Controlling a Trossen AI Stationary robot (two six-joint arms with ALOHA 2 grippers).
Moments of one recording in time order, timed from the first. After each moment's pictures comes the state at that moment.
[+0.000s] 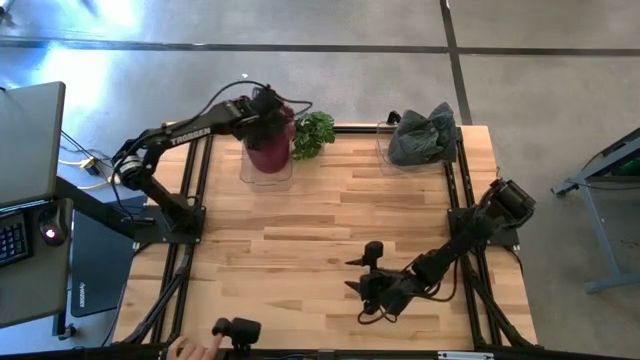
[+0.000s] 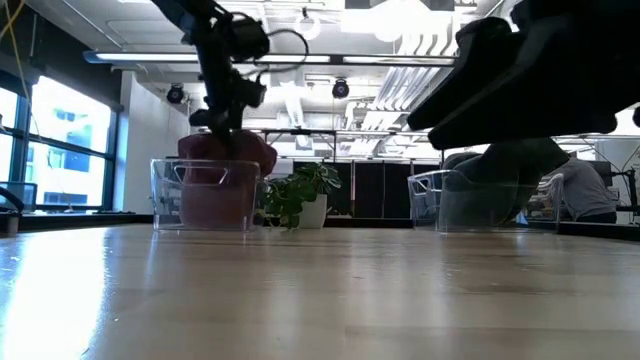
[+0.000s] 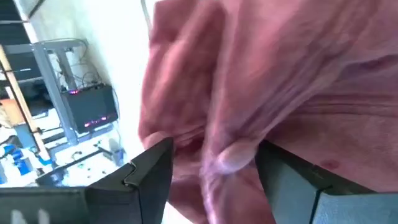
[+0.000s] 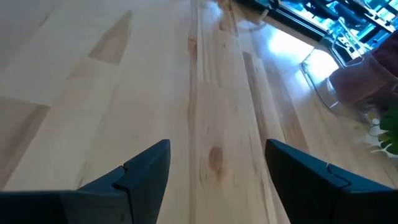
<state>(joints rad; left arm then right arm) 0.64 1.55 1.31 -0.71 -0.52 1.01 0.67 1.77 0.86 0.20 0.77 0.11</state>
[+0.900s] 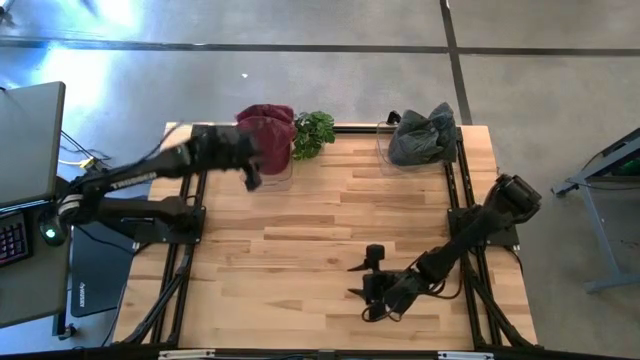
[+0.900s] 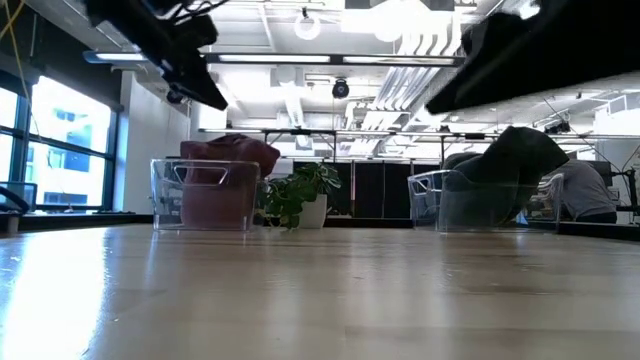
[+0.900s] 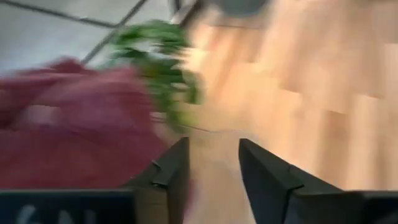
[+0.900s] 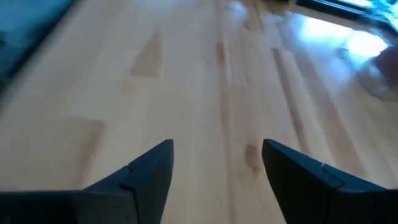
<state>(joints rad) 0.48 0.95 0.81 -0.44 -0.04 0.14 0.68 1.71 0.86 0.15 0.65 0.25</state>
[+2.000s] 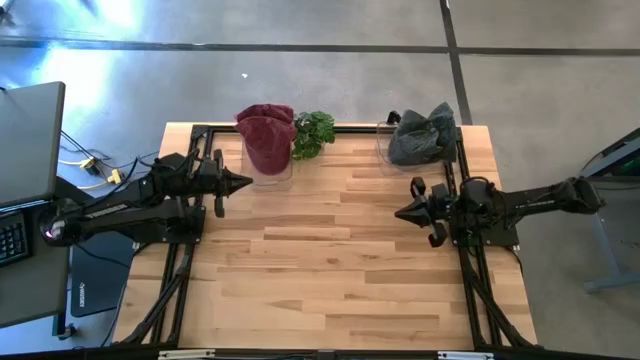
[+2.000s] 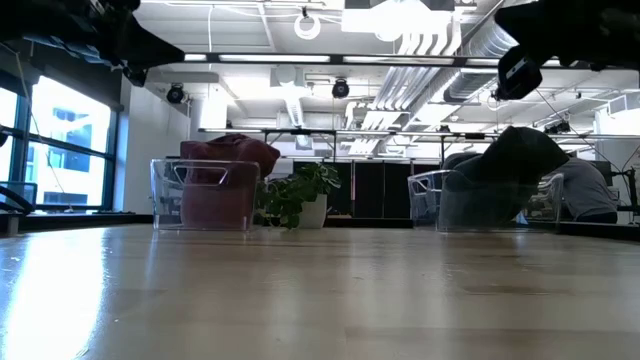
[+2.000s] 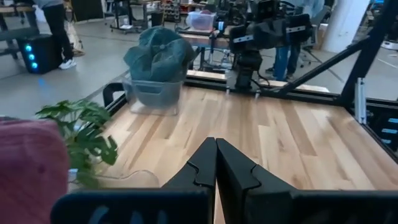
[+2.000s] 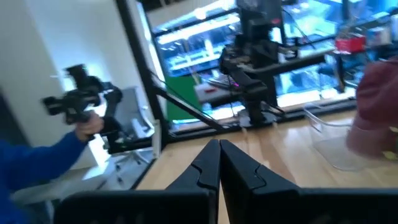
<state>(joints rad) 0.32 0.33 0.40 -0.18 0.16 -0.03 0.07 0.49 0.16 0.45 -0.10 0.28</state>
